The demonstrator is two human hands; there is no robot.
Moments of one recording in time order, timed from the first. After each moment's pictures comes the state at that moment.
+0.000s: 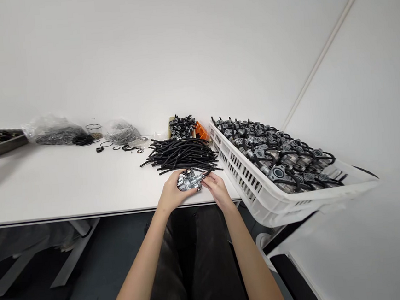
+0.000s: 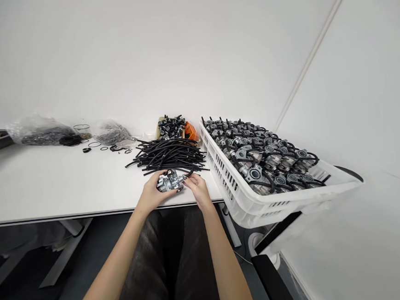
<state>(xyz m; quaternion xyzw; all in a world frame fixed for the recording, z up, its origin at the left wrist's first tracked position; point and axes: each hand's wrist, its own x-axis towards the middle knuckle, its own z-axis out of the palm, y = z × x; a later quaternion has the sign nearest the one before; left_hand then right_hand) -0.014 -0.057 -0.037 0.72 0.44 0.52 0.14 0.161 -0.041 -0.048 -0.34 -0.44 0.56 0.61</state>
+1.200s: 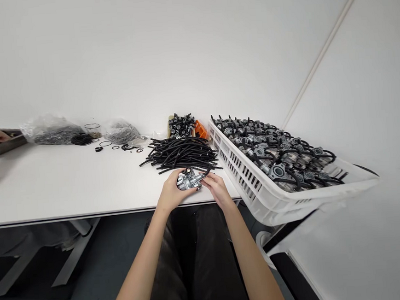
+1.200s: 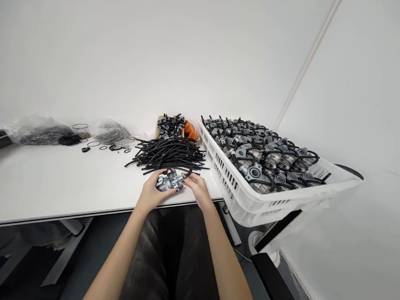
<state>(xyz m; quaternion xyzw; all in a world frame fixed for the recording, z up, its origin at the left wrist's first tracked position) -0.014 -0.056 -0.040 0.72 0.43 0.53 0.15 0.161 -0.043 -0.044 -0.34 -0.44 0.57 0.60</state>
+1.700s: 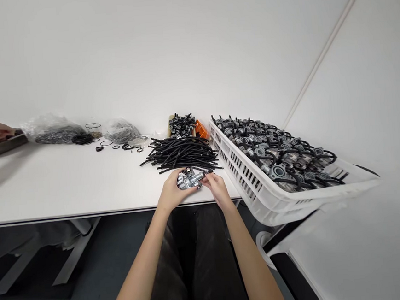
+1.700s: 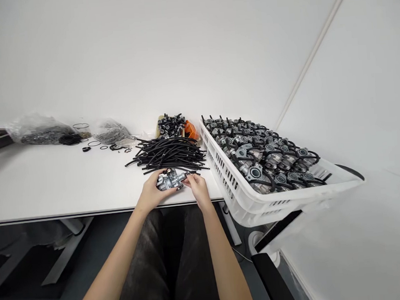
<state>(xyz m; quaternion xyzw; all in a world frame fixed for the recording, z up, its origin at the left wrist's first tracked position) -0.013 -0.056 -0.040 0.71 0.45 0.53 0.14 0.160 -0.036 -0.055 -0.37 -0.44 0.53 0.61</state>
